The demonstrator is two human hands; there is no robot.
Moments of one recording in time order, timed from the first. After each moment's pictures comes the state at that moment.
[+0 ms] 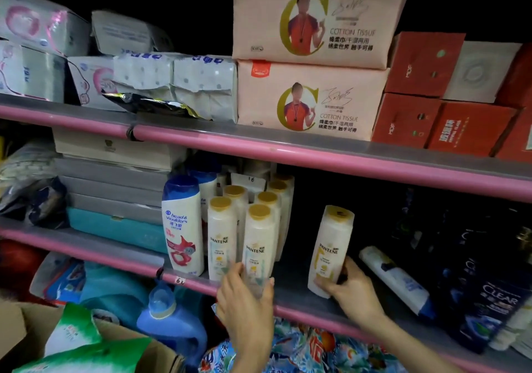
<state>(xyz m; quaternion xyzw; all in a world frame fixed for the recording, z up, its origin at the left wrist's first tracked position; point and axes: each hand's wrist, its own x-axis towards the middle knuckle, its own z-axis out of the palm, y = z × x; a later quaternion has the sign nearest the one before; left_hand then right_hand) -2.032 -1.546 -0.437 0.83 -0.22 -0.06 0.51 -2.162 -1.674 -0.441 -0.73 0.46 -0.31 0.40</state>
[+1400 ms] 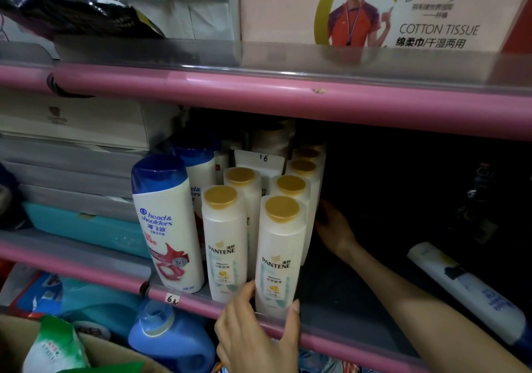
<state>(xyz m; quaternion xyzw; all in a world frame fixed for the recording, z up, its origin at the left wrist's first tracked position) -2.017 -1.571 -0.486 0.82 -0.24 0.05 0.52 -2.029 -1.803 -0.481 -0.76 0.38 -0.32 0.42</state>
